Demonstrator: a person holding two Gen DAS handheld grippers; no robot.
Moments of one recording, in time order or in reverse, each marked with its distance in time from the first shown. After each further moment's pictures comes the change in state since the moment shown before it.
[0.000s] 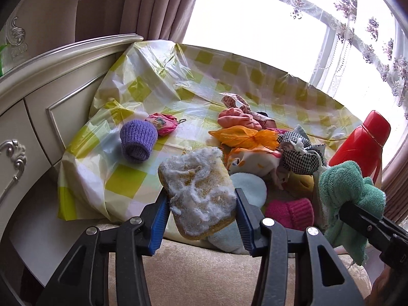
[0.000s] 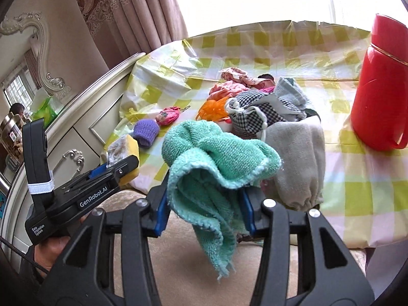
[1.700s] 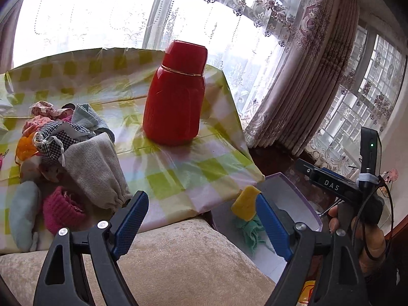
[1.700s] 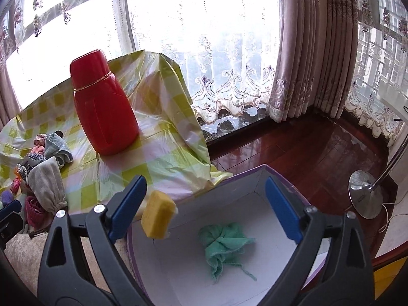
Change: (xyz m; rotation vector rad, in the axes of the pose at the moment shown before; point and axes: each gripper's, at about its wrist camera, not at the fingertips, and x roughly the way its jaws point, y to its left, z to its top) left arm -0.046 -0.235 -0.048 0.416 0.162 -0.627; right arm -0.218 -0.227 -0.072 0.403 -0.177 -0.817
